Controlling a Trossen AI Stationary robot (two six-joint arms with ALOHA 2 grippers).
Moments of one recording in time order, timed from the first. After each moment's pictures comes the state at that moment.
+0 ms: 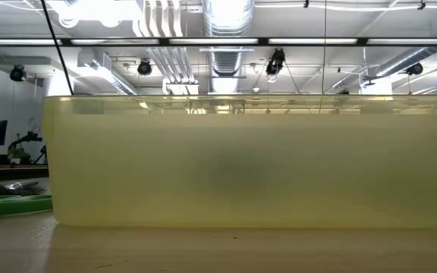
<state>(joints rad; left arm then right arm) -0.12 1.63 1.78 -0.65 0.34 0.52 0.05 1.49 1.24 0.23 -0.60 0.79</state>
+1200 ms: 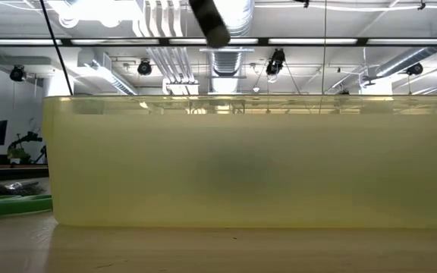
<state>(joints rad) -0.05 1.61 1.69 -0.98 0.10 0.53 0.10 1.32 1.24 -0.30 -0.36 0.78</state>
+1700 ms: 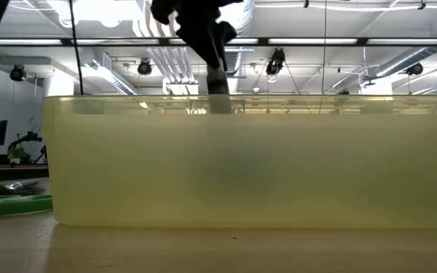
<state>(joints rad) 0.07 1.90 1.82 -1.09 0.03 0.49 0.21 1.22 1.23 -0.54 -0.15 0.88</state>
